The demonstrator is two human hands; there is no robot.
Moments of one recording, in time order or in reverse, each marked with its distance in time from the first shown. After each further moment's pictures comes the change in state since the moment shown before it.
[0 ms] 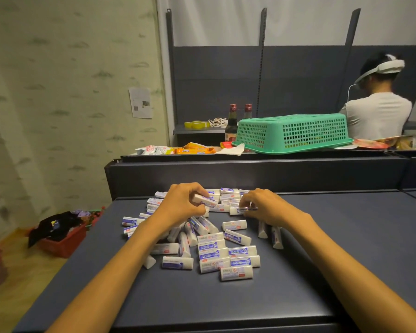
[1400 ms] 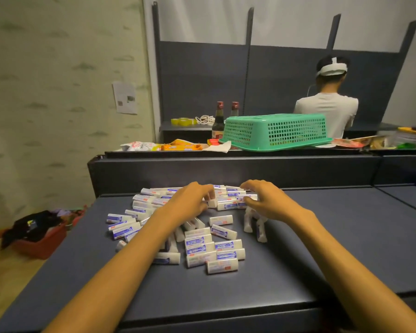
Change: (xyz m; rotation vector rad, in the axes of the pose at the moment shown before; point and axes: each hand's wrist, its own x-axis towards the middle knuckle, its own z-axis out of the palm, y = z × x) left_hand 0.025 0.024 0.034 0.375 -0.235 0.060; right_hand -0.031 0.005 -0.020 0.120 0.108 0.196
